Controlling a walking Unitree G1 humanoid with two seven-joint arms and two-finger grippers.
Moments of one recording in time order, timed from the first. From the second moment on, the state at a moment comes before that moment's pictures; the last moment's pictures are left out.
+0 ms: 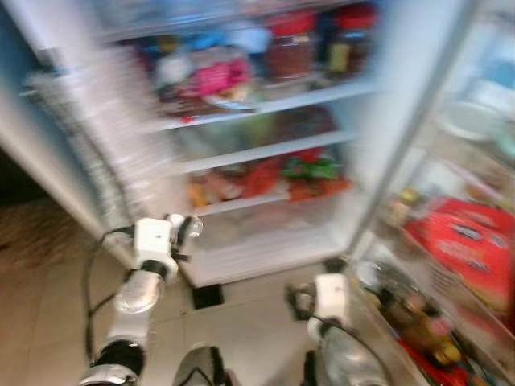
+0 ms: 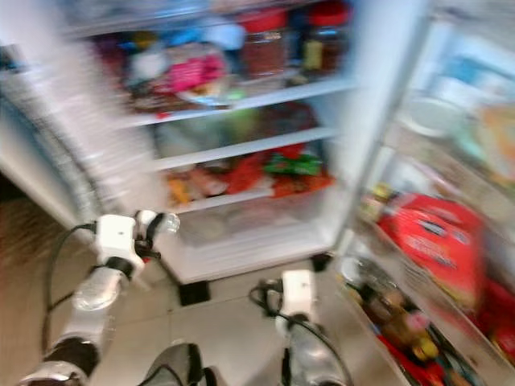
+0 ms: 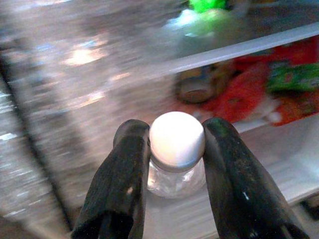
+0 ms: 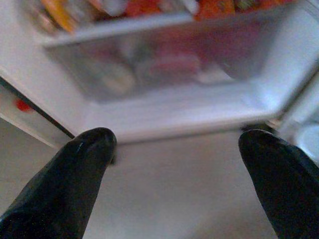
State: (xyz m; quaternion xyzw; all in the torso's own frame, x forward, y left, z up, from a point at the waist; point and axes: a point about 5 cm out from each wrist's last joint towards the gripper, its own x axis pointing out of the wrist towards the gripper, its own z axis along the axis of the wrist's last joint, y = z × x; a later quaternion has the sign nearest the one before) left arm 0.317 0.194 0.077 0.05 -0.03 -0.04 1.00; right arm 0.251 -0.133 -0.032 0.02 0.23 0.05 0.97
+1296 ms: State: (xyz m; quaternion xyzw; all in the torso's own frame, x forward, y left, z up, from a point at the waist) left arm 0.304 0.123 0.110 0.04 -0.12 -0.14 0.98; right arm 0.182 -0.201 -0.070 -0.05 0.33 0.01 0.94
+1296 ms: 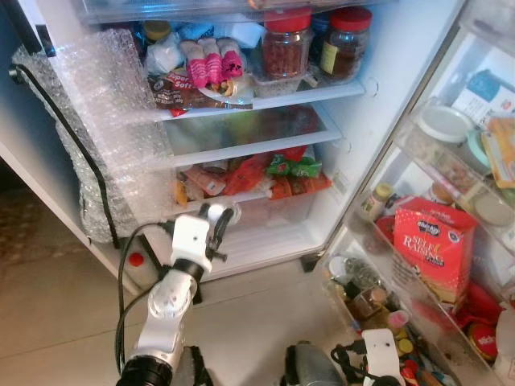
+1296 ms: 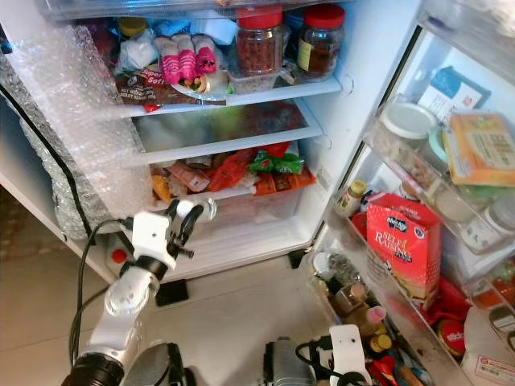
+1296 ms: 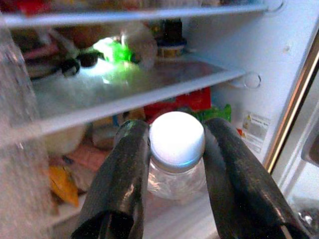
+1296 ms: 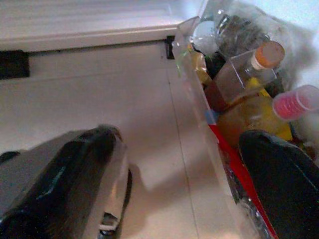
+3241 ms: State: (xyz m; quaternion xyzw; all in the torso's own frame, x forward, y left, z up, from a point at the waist) left arm 0.321 0.144 0.127 0.04 -0.12 -0.11 0.99; right arm 0.222 -0.169 -0.052 -0.02 0.29 0.01 0.96
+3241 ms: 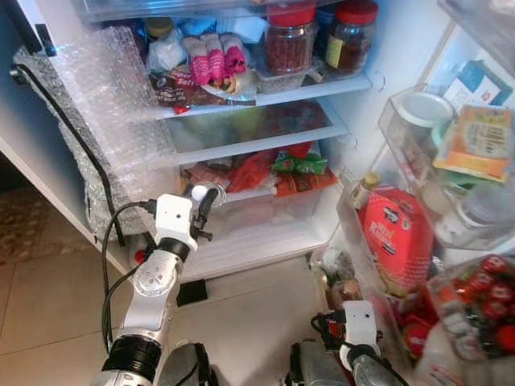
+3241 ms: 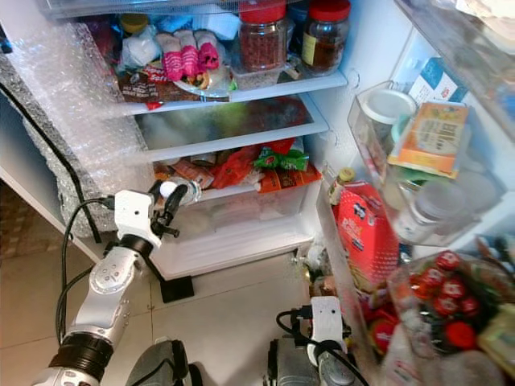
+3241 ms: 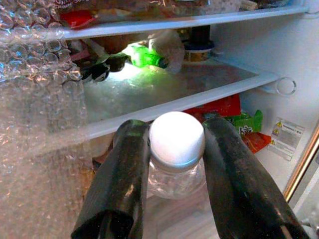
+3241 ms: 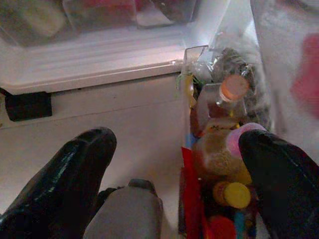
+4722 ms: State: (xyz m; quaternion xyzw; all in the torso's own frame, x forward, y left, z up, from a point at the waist) left arm 0.320 0.138 0.126 0.04 -0.12 -0.12 0.99; right arm 0.224 -0.167 -0.054 -0.02 0.31 0.02 0.95
